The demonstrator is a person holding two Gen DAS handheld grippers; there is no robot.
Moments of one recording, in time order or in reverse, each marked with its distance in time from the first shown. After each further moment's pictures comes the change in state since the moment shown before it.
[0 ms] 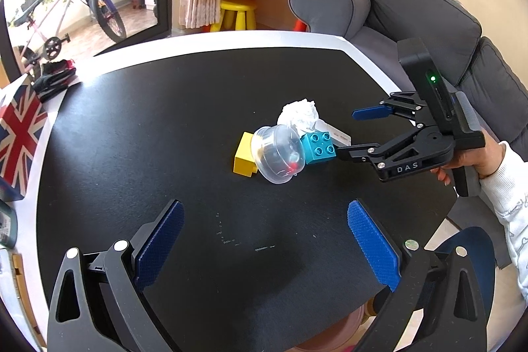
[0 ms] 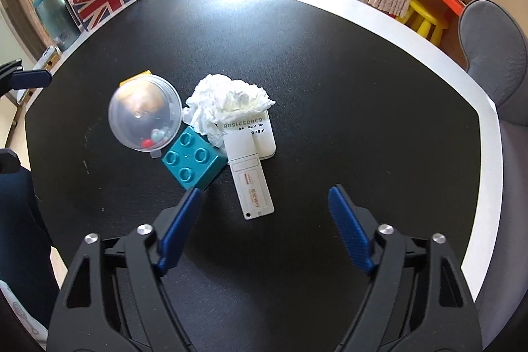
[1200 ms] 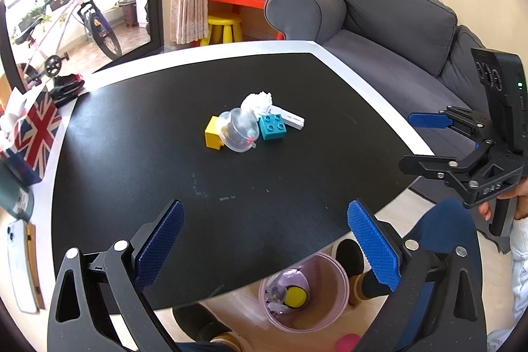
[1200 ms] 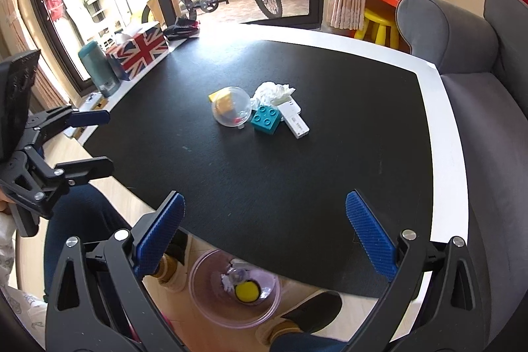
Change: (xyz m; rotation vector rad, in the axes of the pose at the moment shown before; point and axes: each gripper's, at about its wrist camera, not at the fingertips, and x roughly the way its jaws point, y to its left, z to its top) left arm -0.064 -0.046 -0.042 0.061 -0.057 -0.003; right arm -0.145 0.064 -0.097 0.226 -0.208 -0.021
